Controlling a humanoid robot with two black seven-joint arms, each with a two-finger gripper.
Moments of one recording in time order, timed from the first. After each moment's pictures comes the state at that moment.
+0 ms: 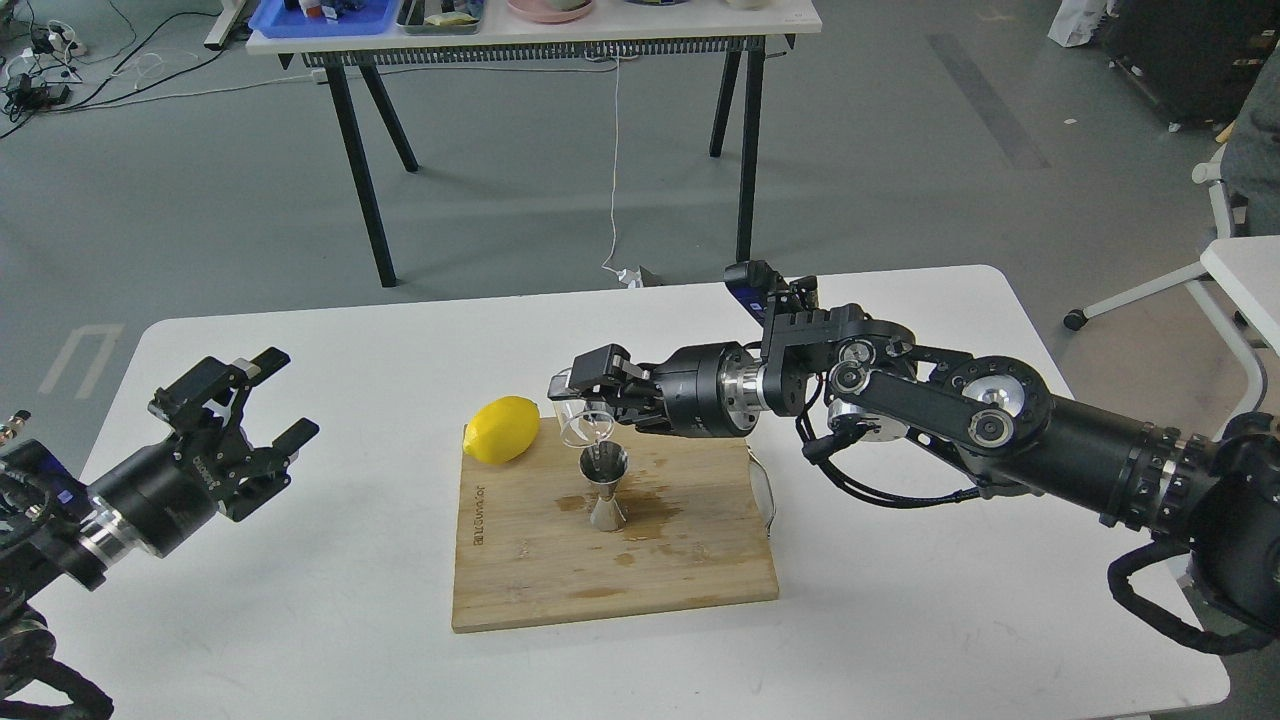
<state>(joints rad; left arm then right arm) -0.30 0.67 -0.79 -1.04 0.68 -0.49 -0.49 0.99 -0.23 0.27 1.09 -0.76 0.39 -0.07</state>
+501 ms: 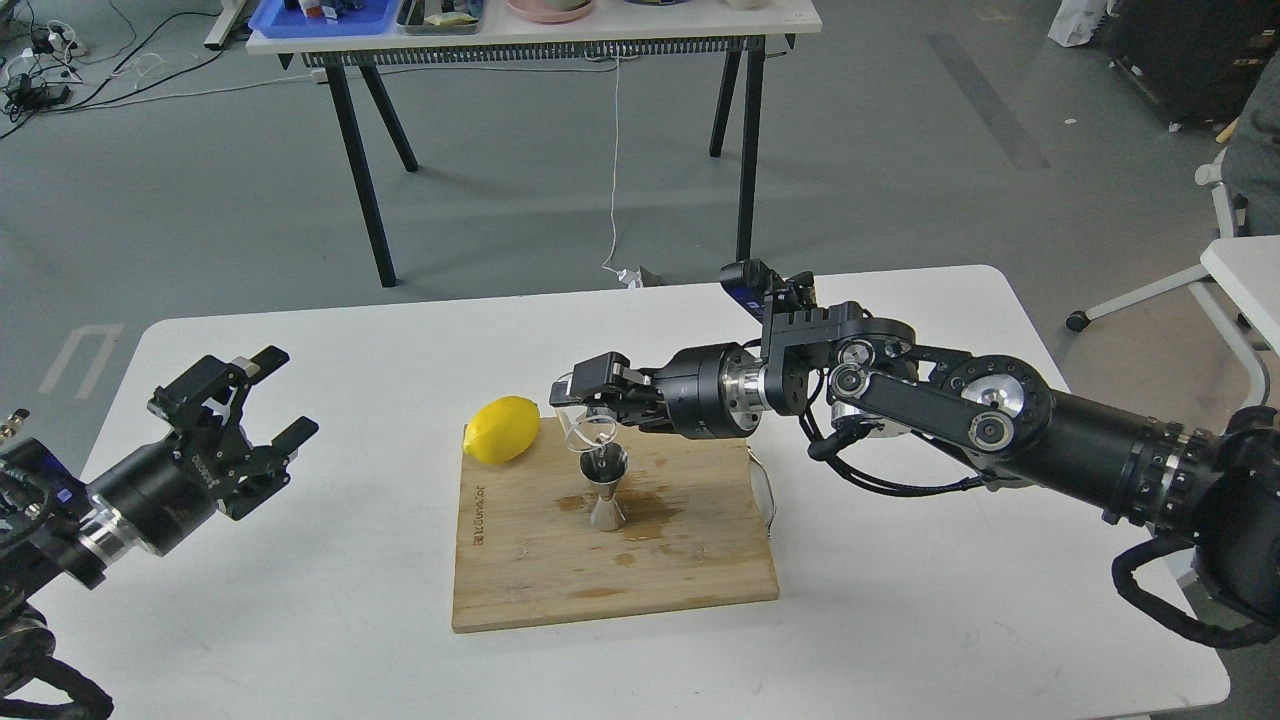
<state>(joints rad) -0.30 0.67 -0.79 -1.04 0.68 -0.49 -0.49 1.01 -0.24 0.25 1.09 -0.83 0.41 -0.03</state>
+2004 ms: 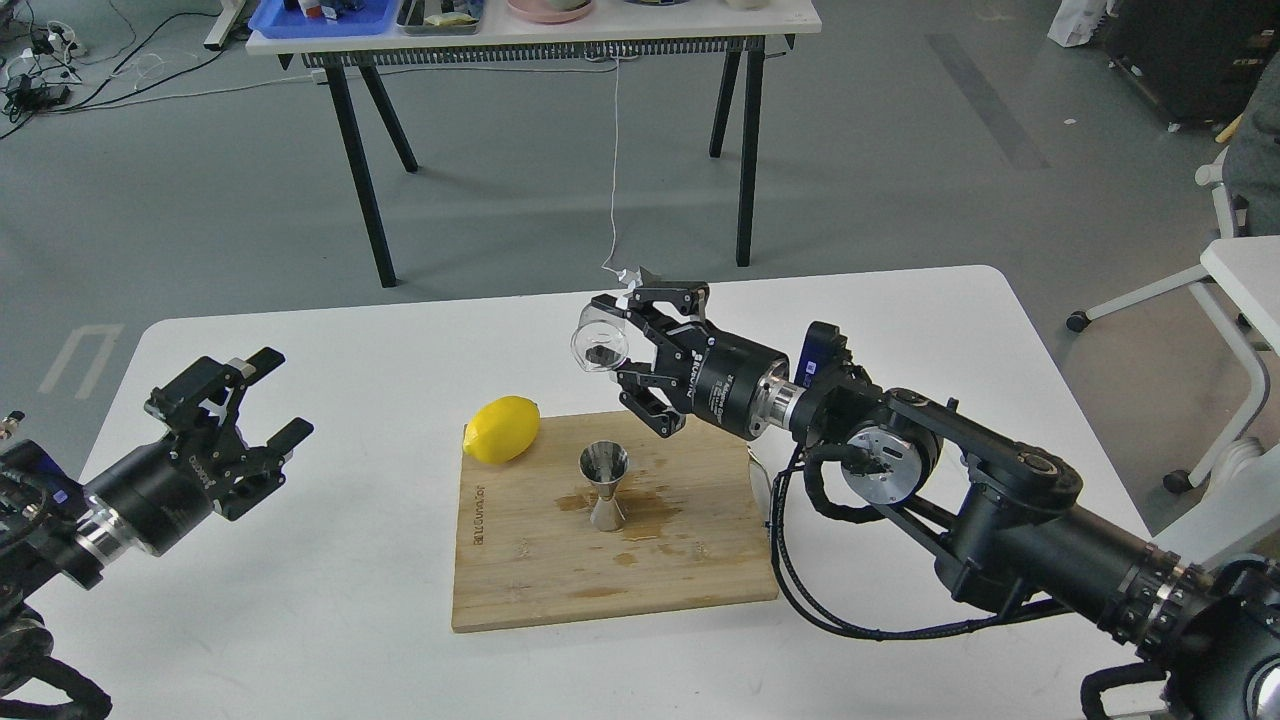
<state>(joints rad) -0.30 0.67 -0.79 -1.02 0.68 -0.49 -0.49 0.57 -0.12 0.75 1.13 -0.18 0.21 0.00</state>
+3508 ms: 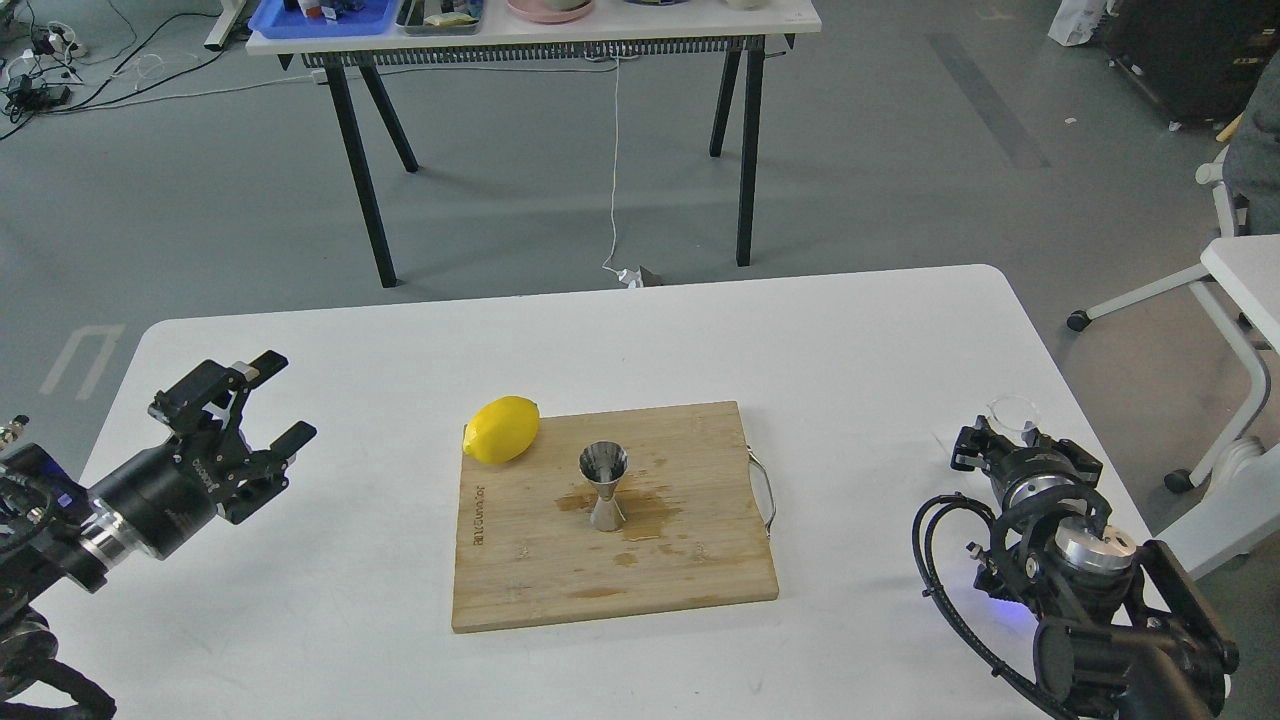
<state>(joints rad) -0.30 0.66 -0.79 -1.02 0.68 -0.49 -0.49 0.22 0.00 1.63 0.90 0.27 -0.16 0.12</state>
